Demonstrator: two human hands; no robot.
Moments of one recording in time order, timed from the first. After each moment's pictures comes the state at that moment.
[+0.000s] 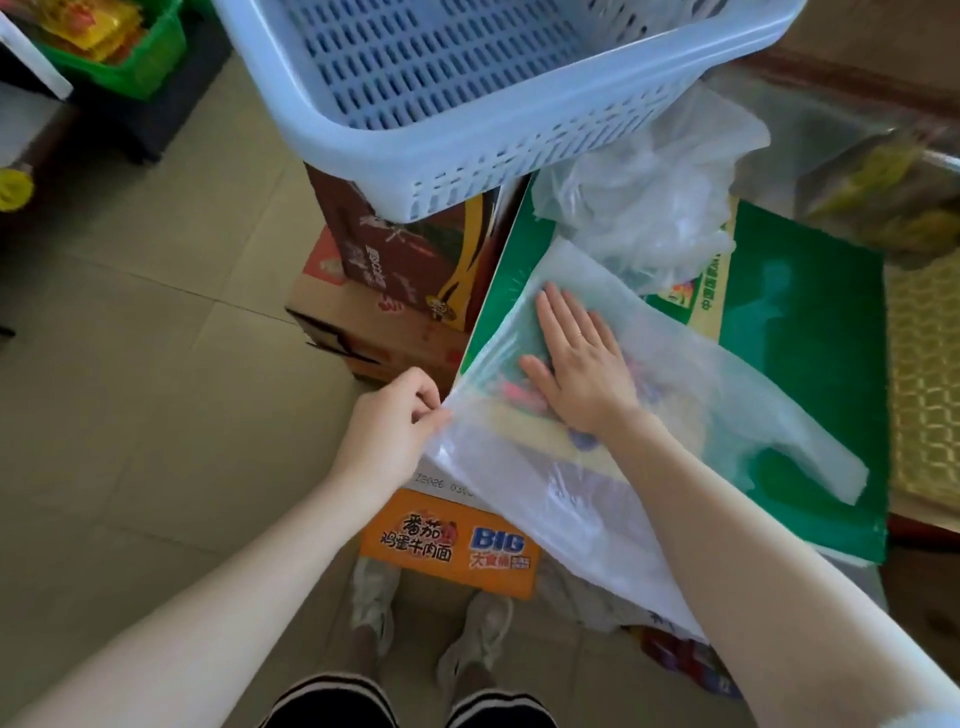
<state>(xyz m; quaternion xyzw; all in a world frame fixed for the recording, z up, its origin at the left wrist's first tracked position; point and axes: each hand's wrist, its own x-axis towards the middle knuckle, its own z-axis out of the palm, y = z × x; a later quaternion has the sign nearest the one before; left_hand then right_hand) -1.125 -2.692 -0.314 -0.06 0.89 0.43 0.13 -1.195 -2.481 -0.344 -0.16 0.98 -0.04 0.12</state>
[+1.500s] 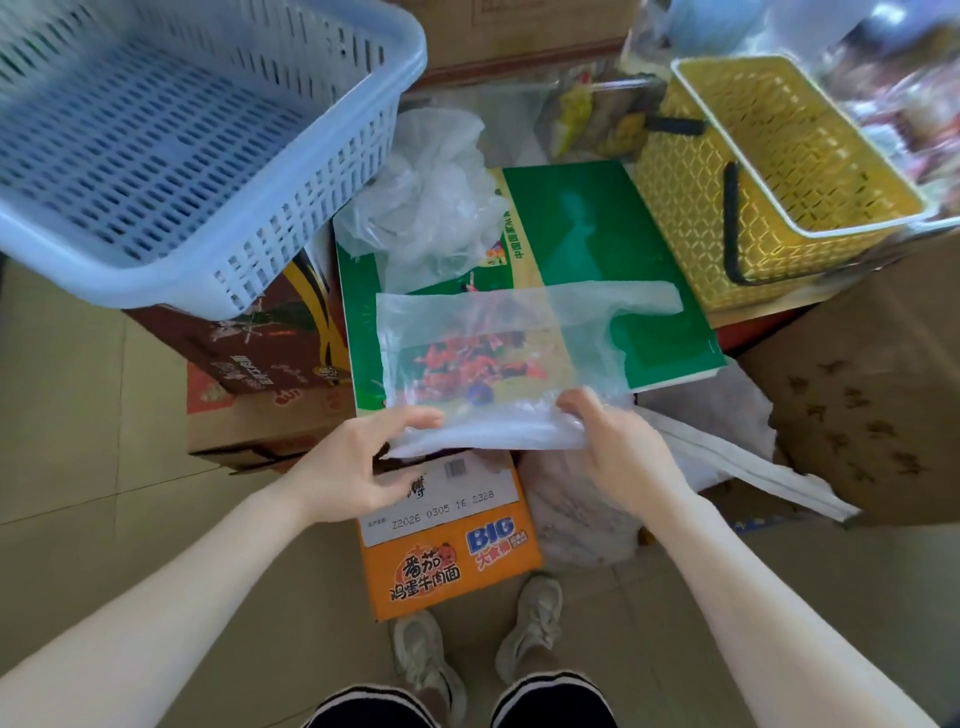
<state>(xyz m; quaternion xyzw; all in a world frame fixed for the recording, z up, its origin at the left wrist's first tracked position) -1.151 -2.693 -0.290 0.43 0.78 0.38 0.24 -1.019 -2.440 -0.267 0.13 0.98 -0.16 0.06</state>
